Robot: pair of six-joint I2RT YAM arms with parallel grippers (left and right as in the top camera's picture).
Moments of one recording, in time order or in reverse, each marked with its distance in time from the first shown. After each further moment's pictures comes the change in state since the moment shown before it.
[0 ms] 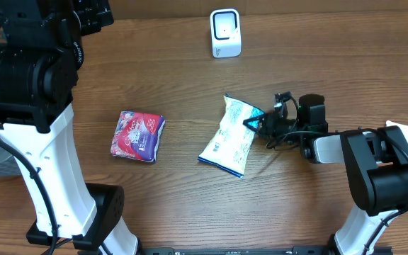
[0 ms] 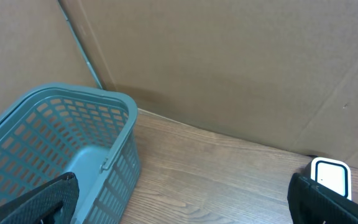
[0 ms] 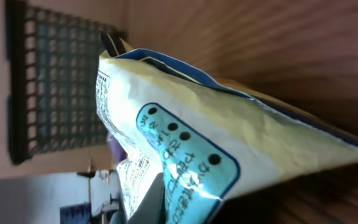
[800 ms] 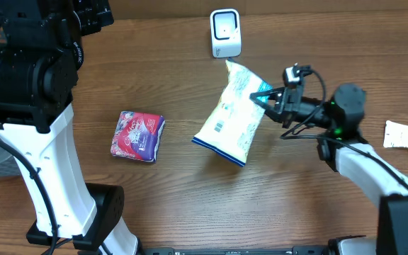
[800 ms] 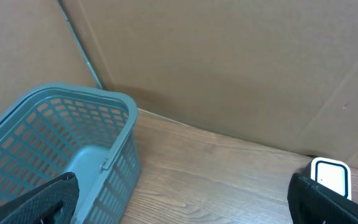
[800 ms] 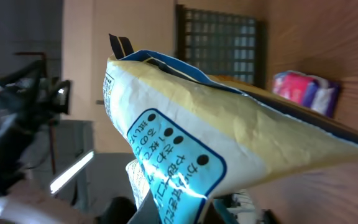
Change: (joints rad) left arm 0.000 0.000 0.000 0.000 0.000 0.000; right arm -0.037 -0.421 -0.006 0.302 -0.191 0.780
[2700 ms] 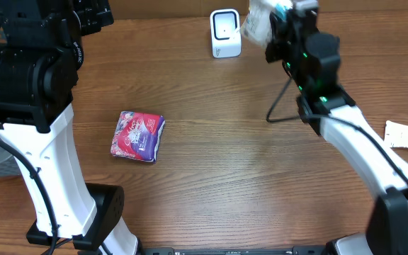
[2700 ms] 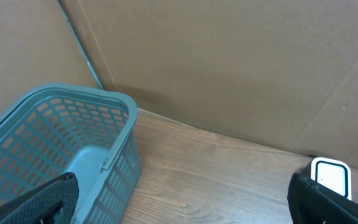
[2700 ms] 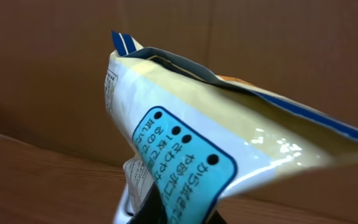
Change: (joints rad) left arm 0.000 0.000 0.000 0.000 0.000 0.000; right arm 0.171 0.143 0.518 -0.537 1.173 -1.566
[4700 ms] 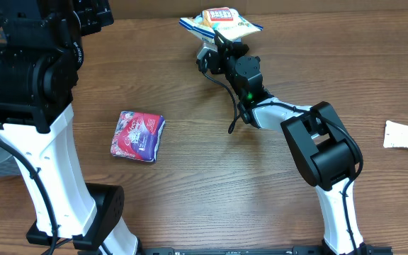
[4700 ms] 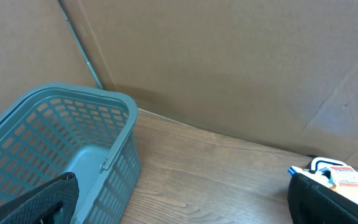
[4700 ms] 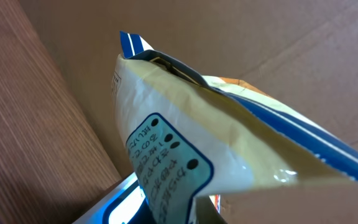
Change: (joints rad) left arm 0.000 0.000 0.000 0.000 0.000 0.000; right arm 0.183 0.619 0.166 0.573 0.040 -0.958
